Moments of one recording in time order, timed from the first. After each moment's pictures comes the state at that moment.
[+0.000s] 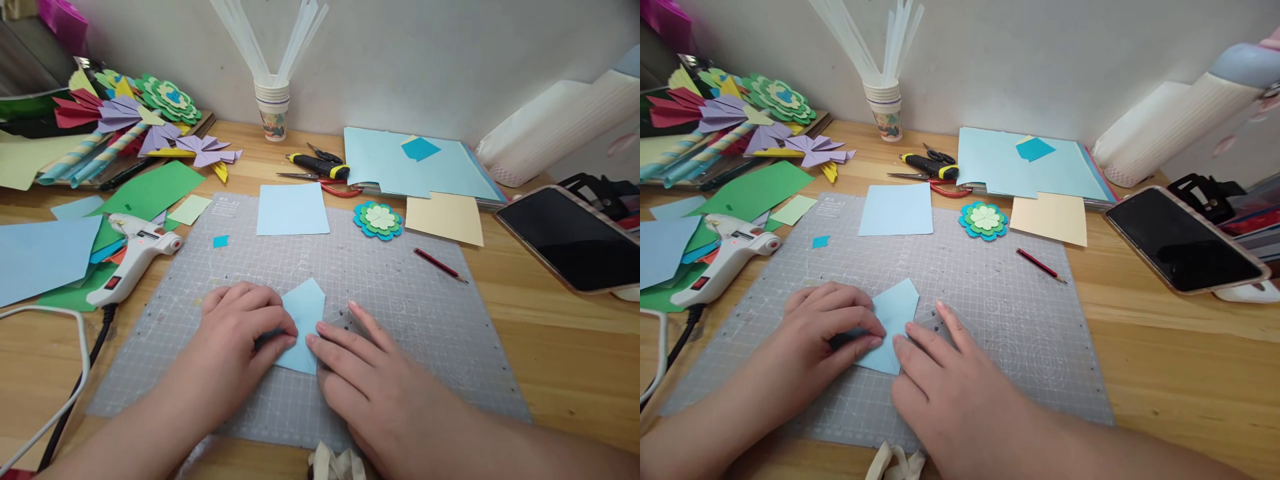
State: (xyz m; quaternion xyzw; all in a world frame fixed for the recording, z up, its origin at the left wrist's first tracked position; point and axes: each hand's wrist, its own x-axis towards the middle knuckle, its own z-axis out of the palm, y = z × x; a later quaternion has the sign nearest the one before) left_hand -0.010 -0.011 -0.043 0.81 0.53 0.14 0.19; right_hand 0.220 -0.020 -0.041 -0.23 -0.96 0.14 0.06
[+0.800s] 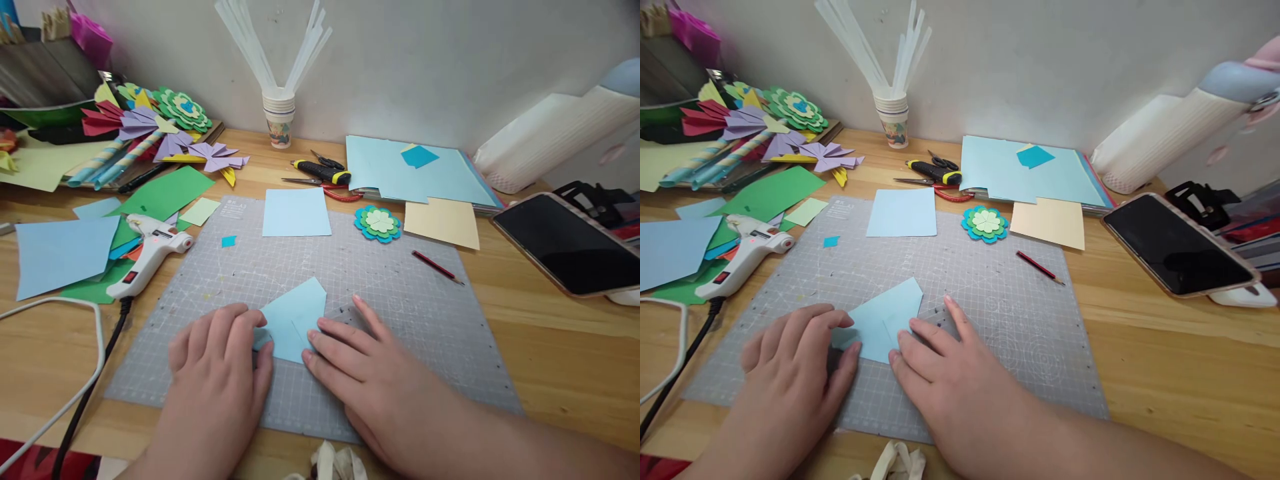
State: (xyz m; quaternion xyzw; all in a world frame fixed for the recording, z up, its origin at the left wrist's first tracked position) left_hand -0.007 -0.059 -0.052 0.74 0.66 0.16 0.01; right_hand 0.220 -0.022 -0.041 -0.24 -0.96 0.16 0.03
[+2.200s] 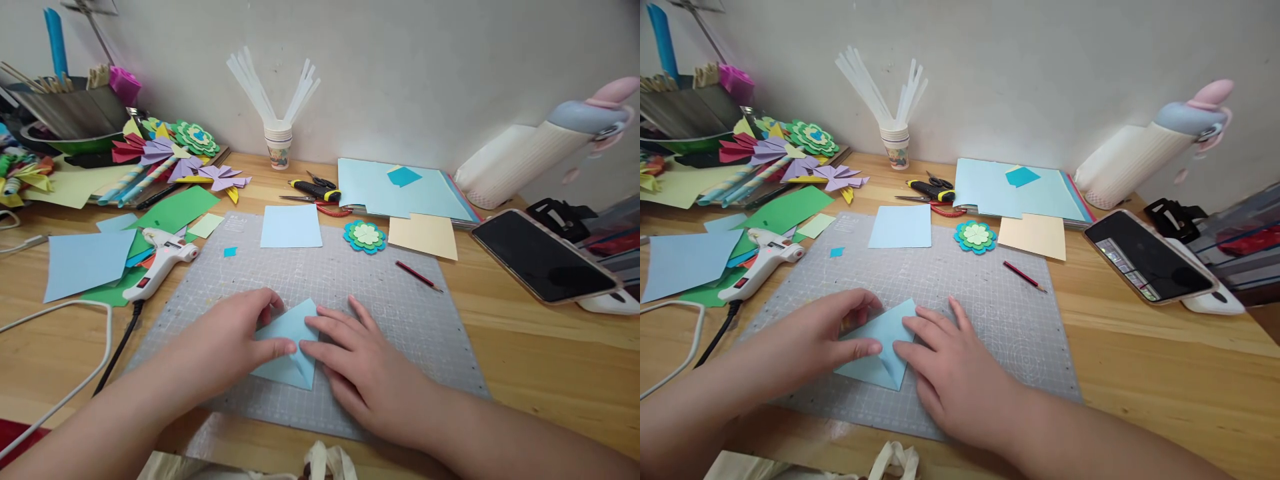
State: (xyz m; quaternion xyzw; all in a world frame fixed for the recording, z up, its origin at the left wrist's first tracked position) left_hand -0.004 -0.009 -0.011 0.68 0.64 0.05 0.35; right_hand 0.230 -0.015 -0.045 -0.30 -0.92 0.24 0.08
